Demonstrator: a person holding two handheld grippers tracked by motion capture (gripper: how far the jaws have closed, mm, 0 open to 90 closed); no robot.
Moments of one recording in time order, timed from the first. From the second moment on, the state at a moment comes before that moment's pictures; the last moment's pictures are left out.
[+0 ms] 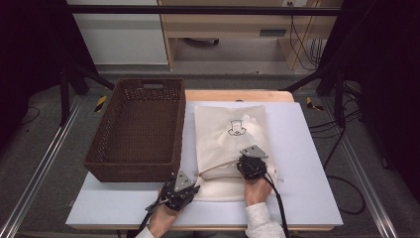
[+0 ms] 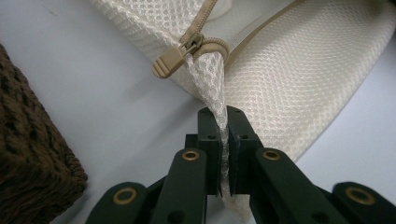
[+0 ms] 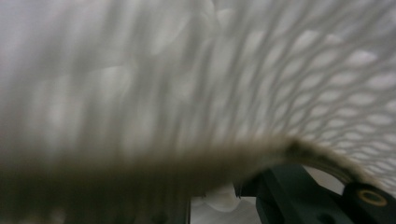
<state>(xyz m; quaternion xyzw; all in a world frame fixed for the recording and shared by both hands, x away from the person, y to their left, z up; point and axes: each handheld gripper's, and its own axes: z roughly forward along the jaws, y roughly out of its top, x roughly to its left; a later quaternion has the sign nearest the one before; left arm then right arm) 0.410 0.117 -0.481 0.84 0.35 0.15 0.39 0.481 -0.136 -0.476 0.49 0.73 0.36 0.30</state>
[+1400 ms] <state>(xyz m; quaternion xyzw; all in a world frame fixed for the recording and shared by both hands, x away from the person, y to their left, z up) 0.435 0.114 -0.475 0.83 0.37 0.15 0.40 0.427 -0.250 -0.474 0.55 0.71 0.40 0.20</state>
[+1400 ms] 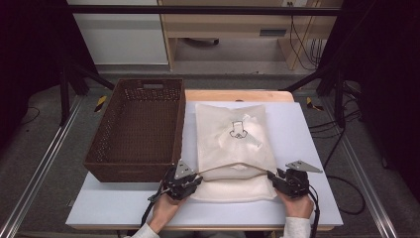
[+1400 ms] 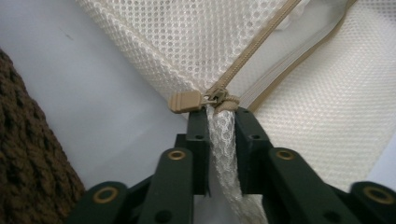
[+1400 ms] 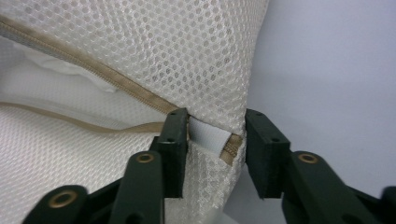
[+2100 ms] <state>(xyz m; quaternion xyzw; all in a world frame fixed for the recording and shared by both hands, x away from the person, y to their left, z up) 0.412 0.142 -0.449 0.81 0.34 0.17 0.45 0.407 -0.263 -0.455 0.49 0.69 0.46 0.26</state>
